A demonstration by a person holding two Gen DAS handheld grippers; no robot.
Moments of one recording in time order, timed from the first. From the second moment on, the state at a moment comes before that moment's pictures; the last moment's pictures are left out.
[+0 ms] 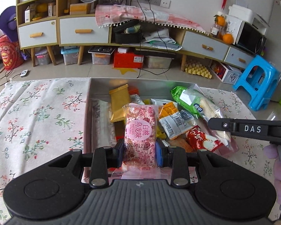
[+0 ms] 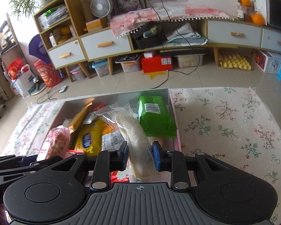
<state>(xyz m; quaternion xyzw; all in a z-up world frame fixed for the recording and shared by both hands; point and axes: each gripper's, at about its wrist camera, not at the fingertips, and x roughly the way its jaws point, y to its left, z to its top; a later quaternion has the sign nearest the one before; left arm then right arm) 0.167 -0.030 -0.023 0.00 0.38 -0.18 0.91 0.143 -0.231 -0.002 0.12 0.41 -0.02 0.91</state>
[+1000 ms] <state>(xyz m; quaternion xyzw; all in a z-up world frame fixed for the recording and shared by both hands) 0.054 -0.014 0.013 0.01 0.42 -0.08 0.91 0.016 -0.208 0.063 0.11 0.44 -0.06 0.89</state>
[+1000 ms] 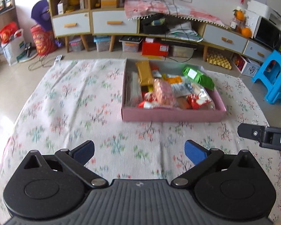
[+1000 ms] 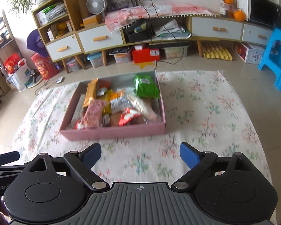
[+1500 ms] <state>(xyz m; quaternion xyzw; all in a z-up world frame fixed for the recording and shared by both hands) 0.038 -0.022 0.000 0.02 0.43 -0.07 0.90 0.010 -0.194 0.049 0.09 0.46 -0.05 0.88</state>
